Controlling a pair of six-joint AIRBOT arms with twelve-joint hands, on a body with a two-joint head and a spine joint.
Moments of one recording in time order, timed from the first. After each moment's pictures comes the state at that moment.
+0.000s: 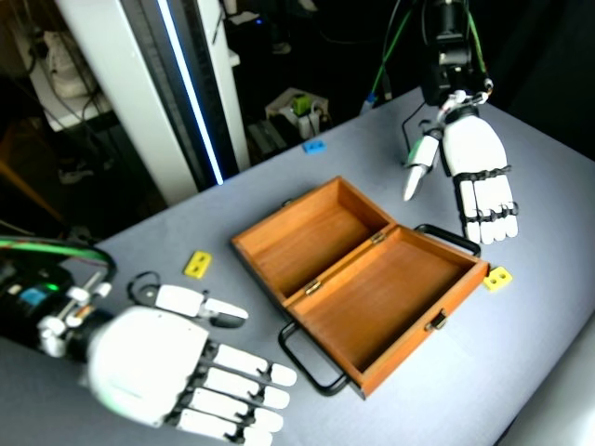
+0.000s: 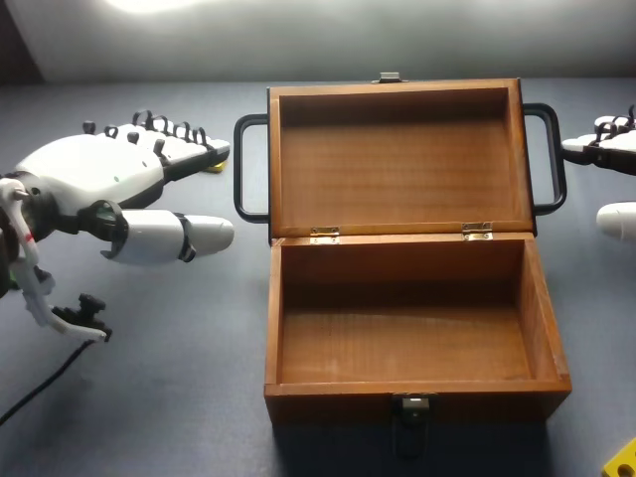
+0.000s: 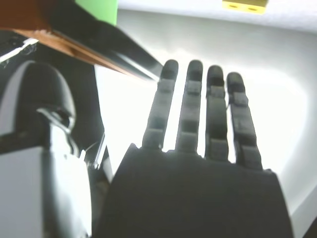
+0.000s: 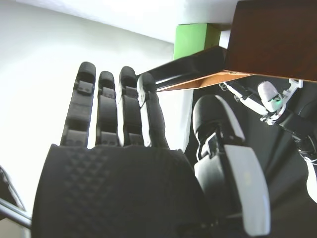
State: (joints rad) left arm 0.83 -1.05 1.25 -0.11 -0.52 0.84; right arm -1.08 -0.98 1.33 -0.01 0.82 -0.47
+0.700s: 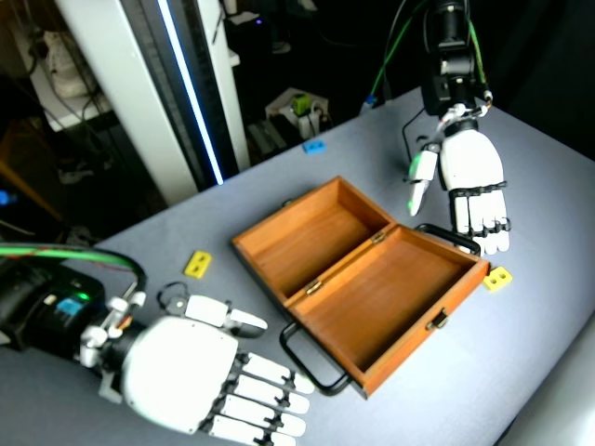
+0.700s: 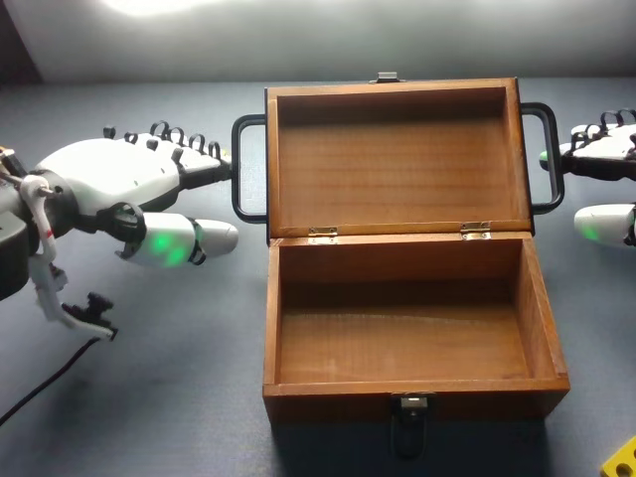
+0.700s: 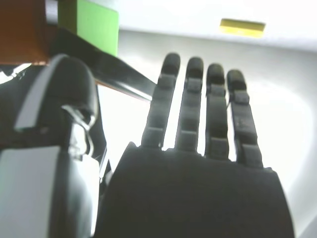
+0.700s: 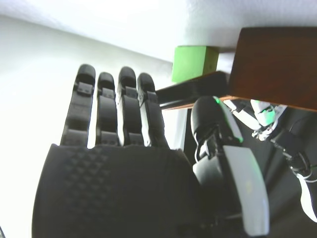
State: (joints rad) left arm 0.79 -1.08 1.29 -0.06 -0.44 0.84; right arm -0.99 -1.03 1.38 -0.10 0.68 -0.47
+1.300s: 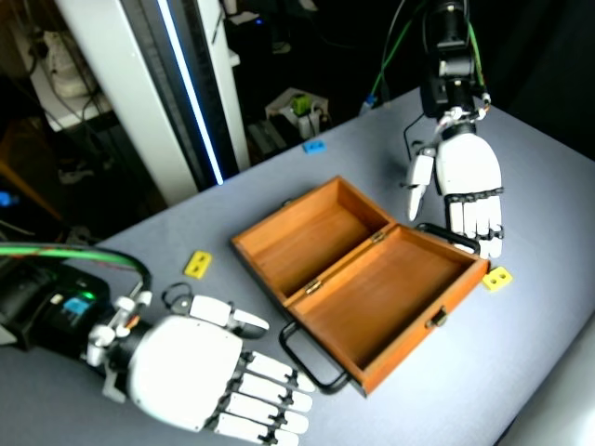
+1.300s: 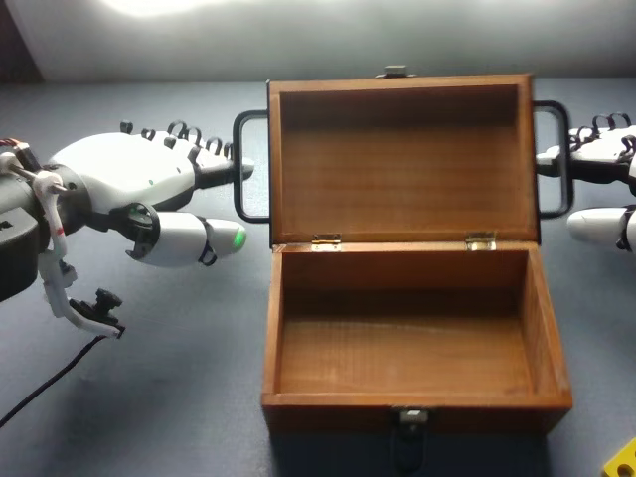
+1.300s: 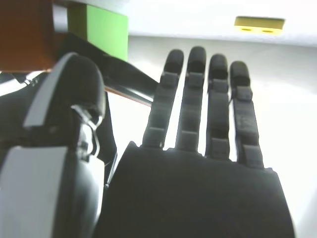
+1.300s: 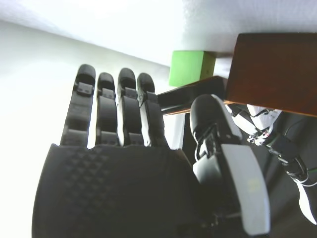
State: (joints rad) left arm 0.75 -1.06 1.24 0.00 -0.42 0.84; right arm -0.98 -1.04 1.37 -0.12 0.68 -0.44
